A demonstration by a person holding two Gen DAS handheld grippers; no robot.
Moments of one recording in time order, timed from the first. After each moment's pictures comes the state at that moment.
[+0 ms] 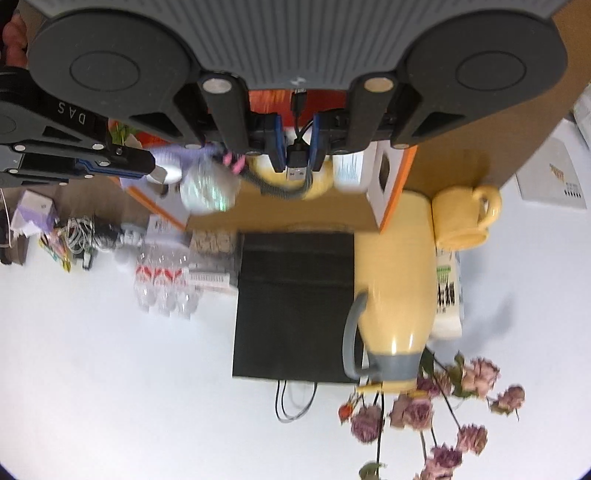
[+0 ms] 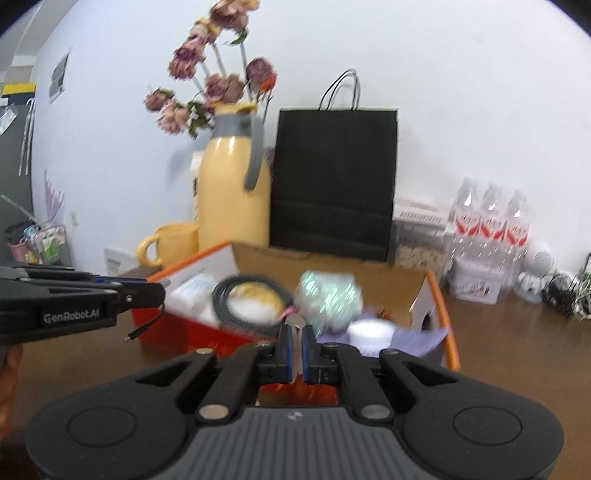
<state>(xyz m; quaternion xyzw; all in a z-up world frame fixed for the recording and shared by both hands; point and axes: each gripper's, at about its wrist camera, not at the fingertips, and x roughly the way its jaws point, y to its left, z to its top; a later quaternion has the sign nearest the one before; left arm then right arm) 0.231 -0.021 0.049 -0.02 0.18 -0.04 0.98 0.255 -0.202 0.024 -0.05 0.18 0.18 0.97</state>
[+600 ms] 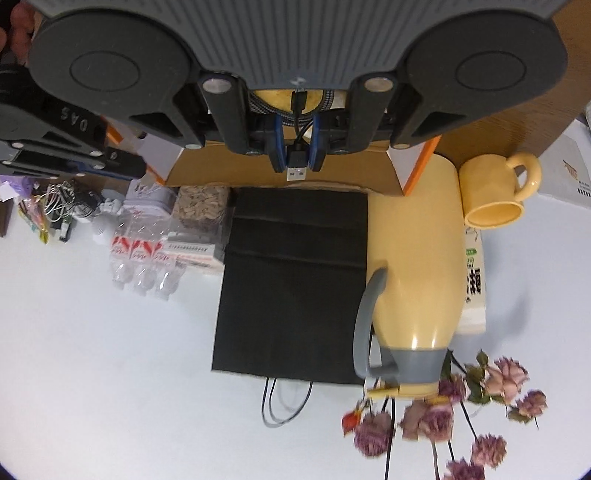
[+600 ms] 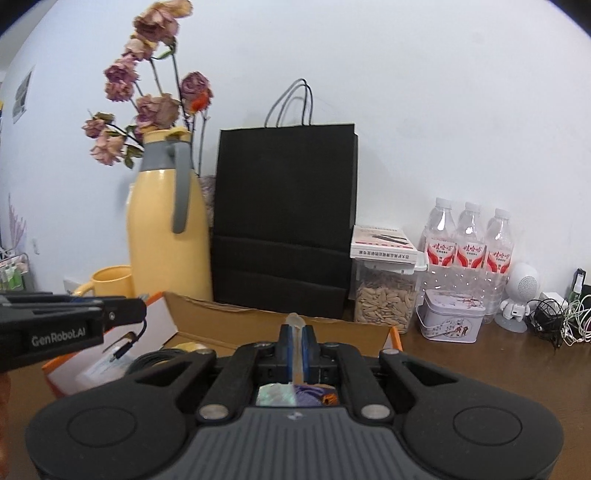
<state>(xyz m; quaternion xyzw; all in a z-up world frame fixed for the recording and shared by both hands) 0.327 -0.033 0.053 -0.04 0.18 -0.03 0.98 0.351 -0.217 0.044 -0.03 0.16 0.13 0.98</state>
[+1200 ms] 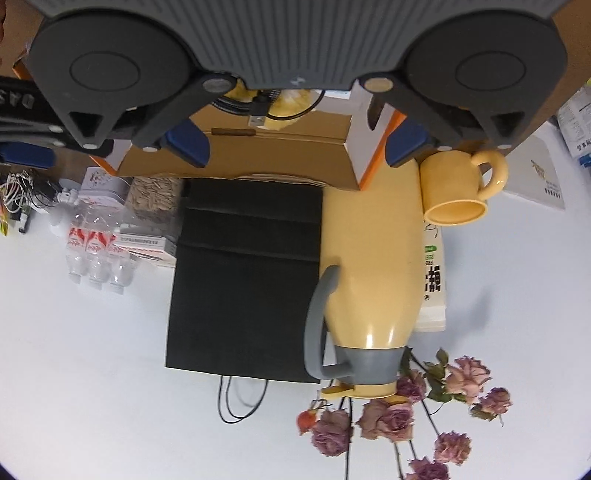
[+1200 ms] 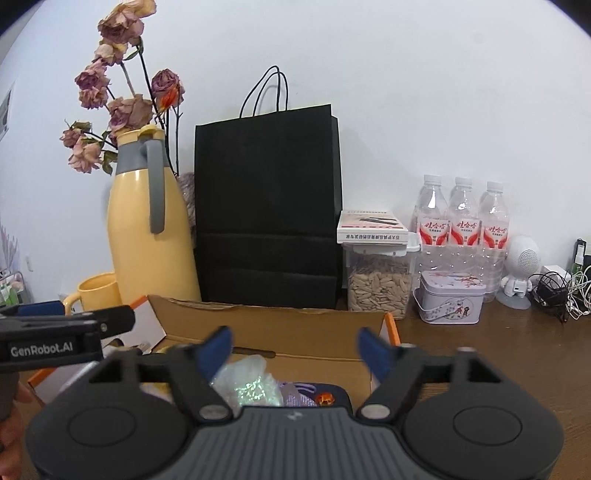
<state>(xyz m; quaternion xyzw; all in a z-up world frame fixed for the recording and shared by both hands) 0.332 -0.020 0.046 -0.04 0.17 0.04 0.98 0.363 -0.229 0.032 0.01 0.17 0.13 0.98</state>
